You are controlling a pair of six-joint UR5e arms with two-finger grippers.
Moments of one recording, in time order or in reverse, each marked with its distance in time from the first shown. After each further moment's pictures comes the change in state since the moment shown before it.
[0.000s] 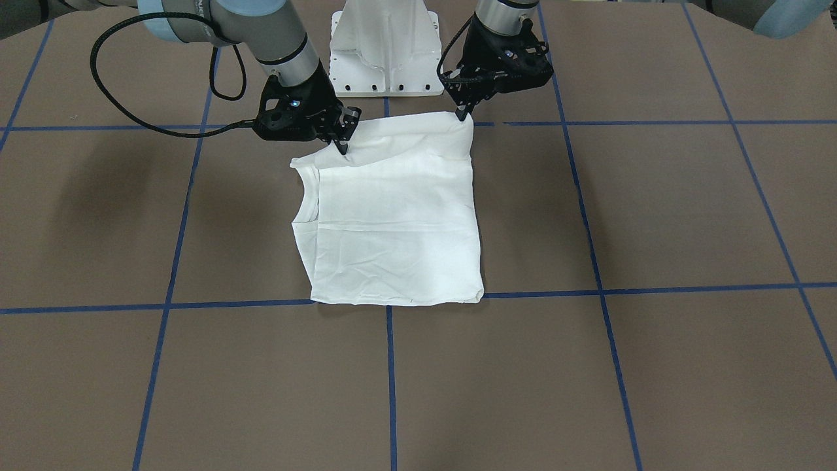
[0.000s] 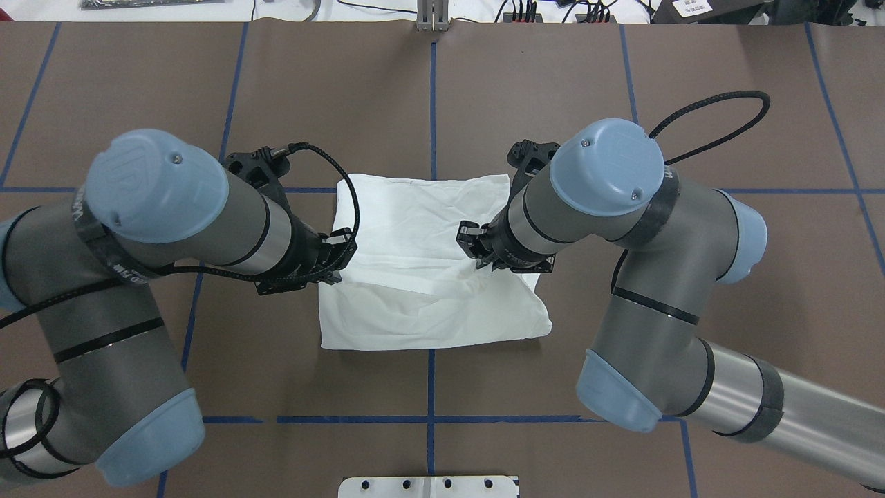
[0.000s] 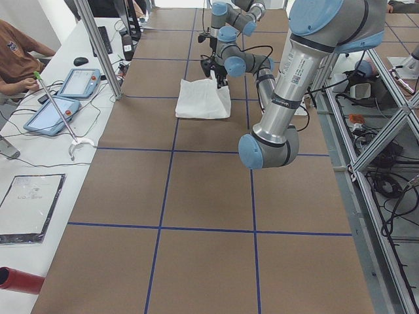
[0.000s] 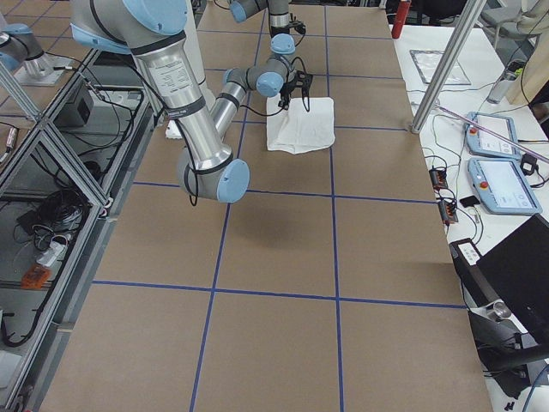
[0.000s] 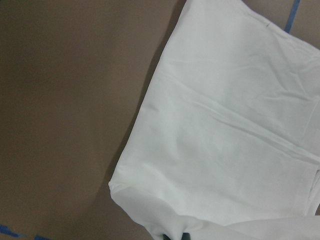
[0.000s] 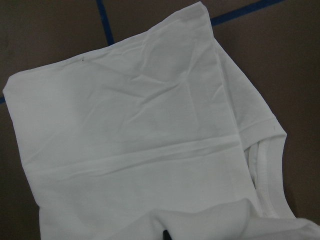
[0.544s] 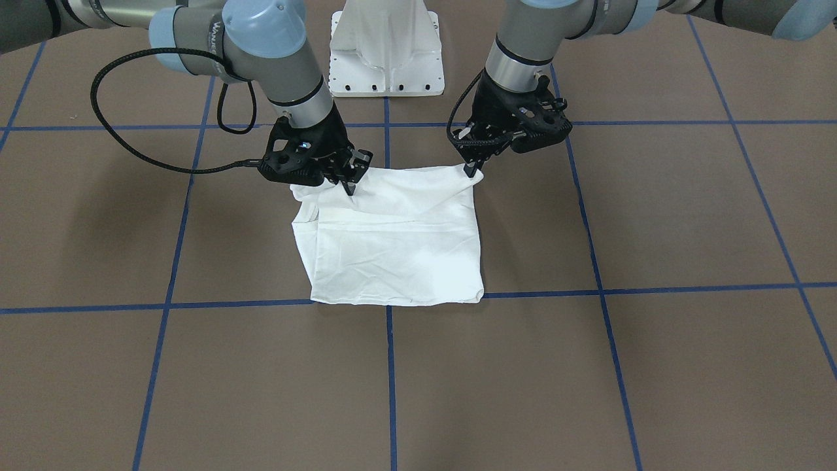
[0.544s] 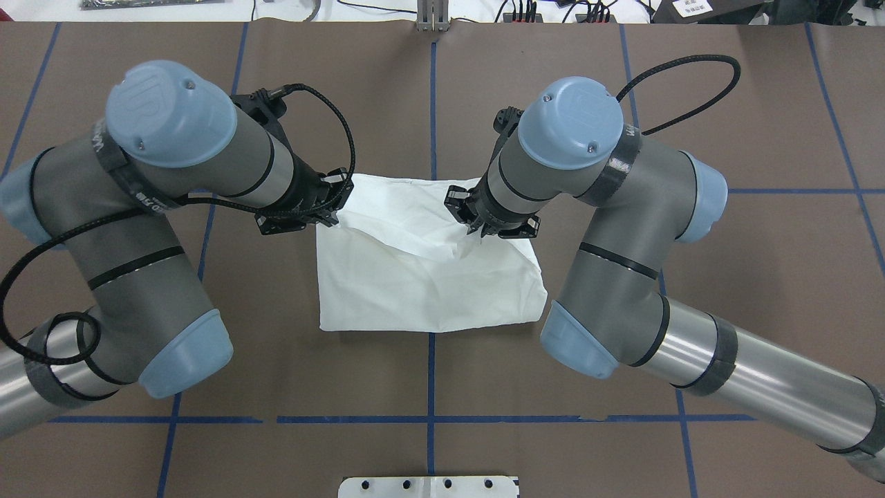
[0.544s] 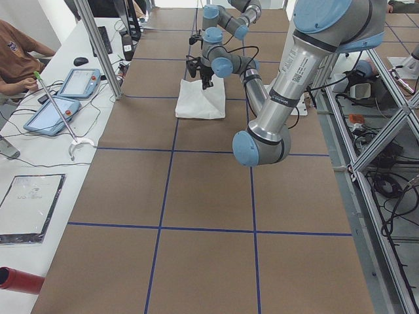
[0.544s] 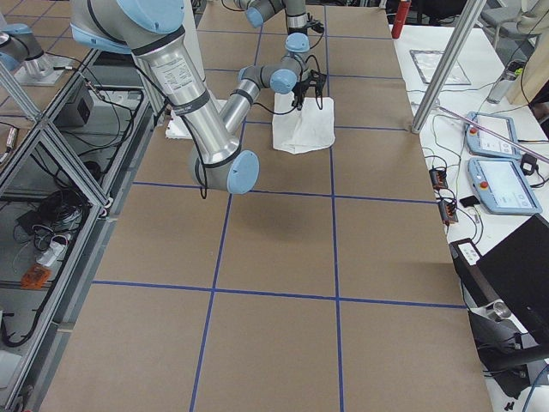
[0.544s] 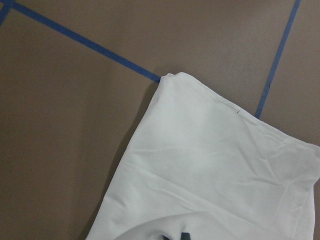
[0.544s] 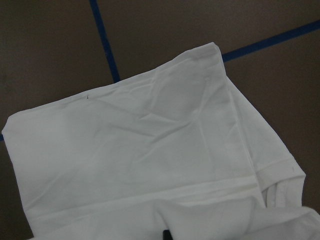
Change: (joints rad) left arm -0.099 -0.058 0.140 -0.063 -0.009 0.031; right arm 0.049 0.088 -0.143 0.001 0.006 -0.021
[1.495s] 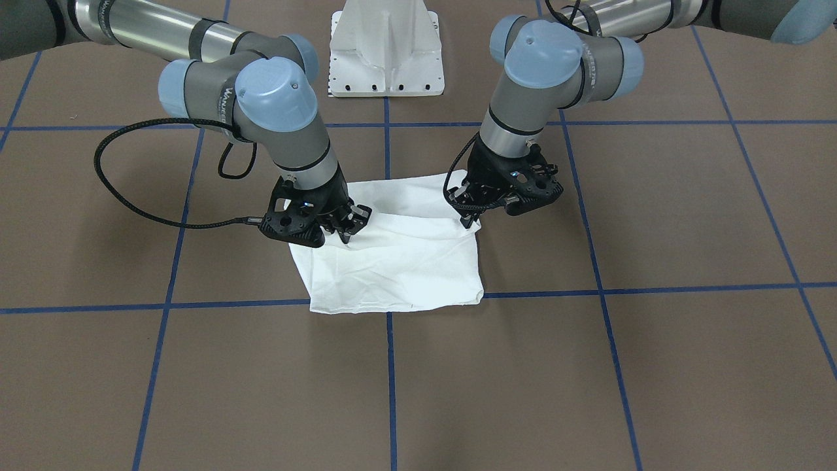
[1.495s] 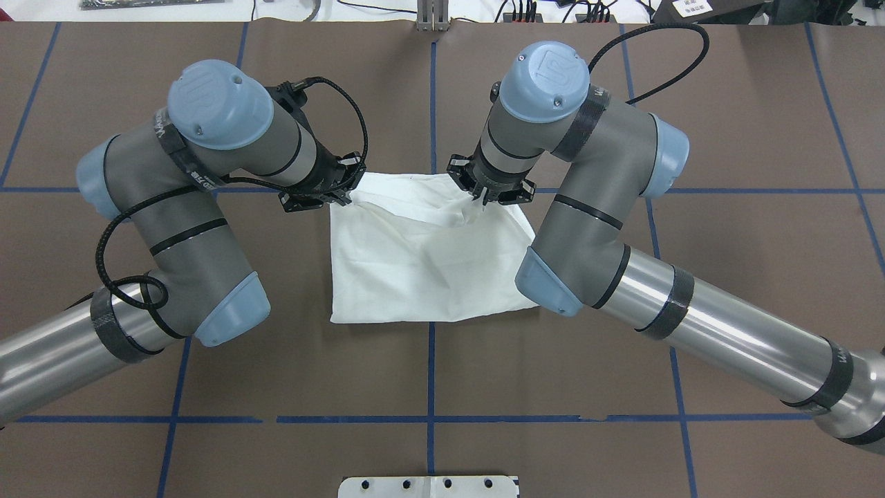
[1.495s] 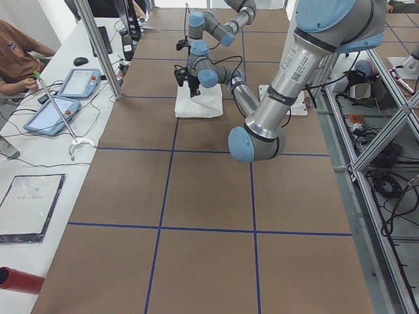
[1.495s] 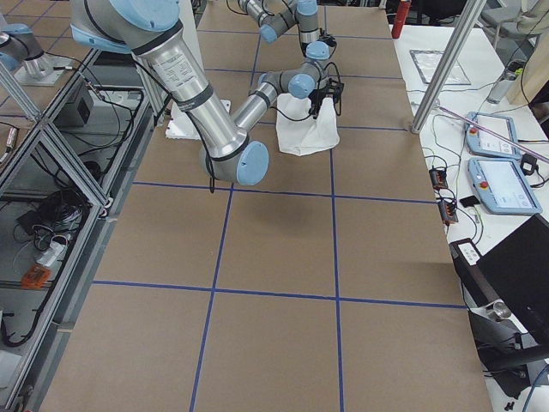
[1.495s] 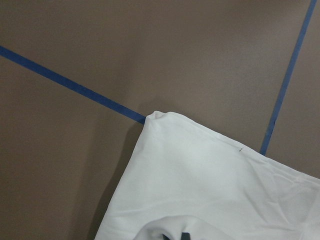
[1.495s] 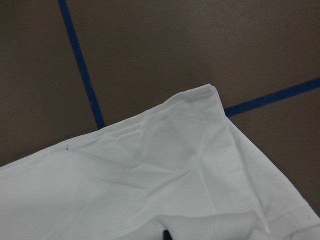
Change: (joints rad) left arm -0.016 -0.035 0.215 -0.188 0.001 0.009; right arm 0.055 0.079 -0.209 0.056 0.024 -0.044
